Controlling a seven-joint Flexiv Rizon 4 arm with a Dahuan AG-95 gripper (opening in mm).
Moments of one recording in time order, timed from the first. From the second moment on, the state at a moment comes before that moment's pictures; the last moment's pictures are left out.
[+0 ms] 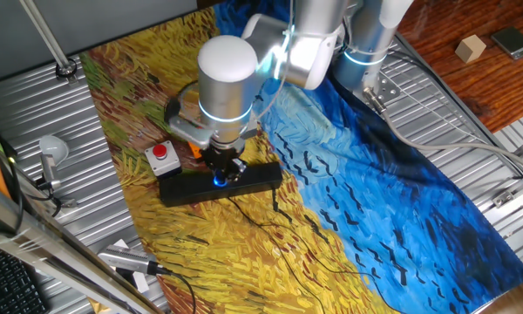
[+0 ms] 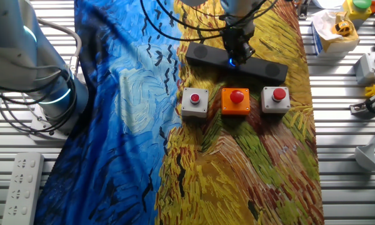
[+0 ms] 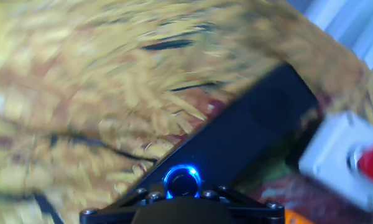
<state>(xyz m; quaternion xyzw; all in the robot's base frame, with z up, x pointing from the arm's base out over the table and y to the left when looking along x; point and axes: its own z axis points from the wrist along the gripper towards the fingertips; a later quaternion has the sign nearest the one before) 0.503 0.129 0.065 -0.20 0.98 -0.01 0.05</state>
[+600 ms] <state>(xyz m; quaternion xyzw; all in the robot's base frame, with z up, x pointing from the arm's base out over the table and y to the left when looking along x) 0.502 0.127 0.066 0.03 1.00 0.02 0.06</state>
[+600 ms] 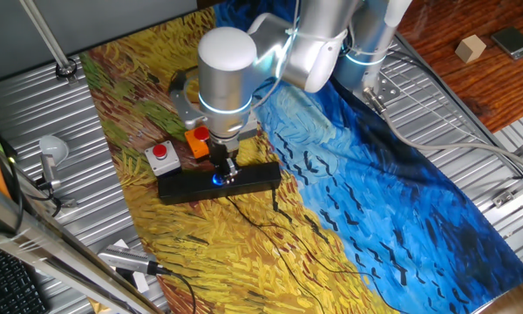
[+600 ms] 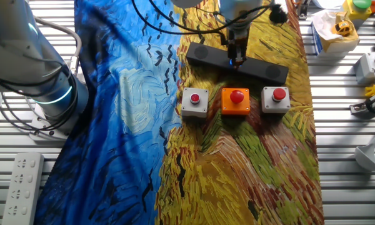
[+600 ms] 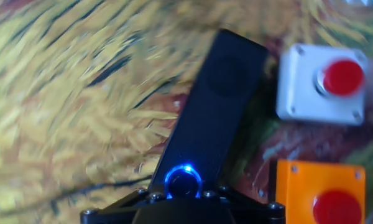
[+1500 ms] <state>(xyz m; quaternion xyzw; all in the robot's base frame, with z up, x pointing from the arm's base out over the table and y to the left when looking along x) 0.501 0.128 0.067 0.05 1.00 0.01 0.07</state>
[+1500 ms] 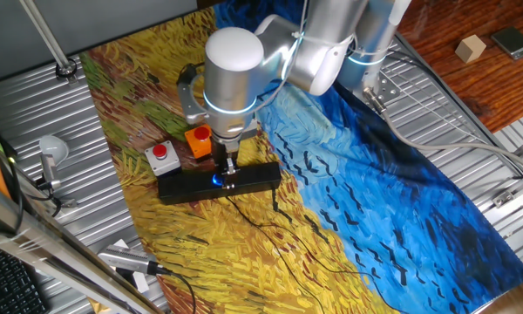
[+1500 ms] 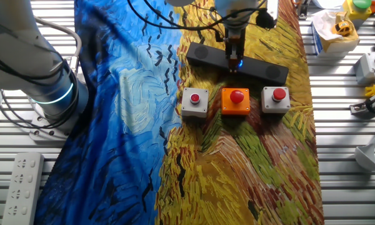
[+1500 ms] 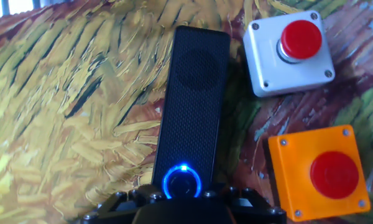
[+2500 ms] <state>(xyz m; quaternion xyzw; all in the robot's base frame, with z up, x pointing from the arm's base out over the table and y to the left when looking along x) 0.501 0.126 0.069 -0.36 0.93 -0.03 0.07</state>
